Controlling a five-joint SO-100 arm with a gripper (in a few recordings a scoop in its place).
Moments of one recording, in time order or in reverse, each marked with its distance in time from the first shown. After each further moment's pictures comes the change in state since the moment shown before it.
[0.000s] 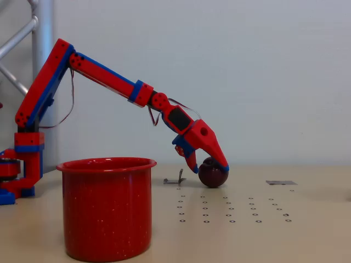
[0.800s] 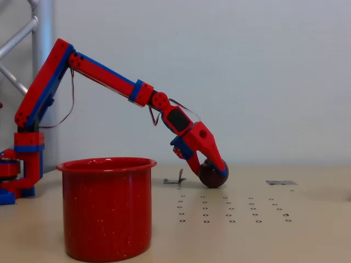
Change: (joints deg) arm 1.0 0.0 -0.2 3.7 -0.6
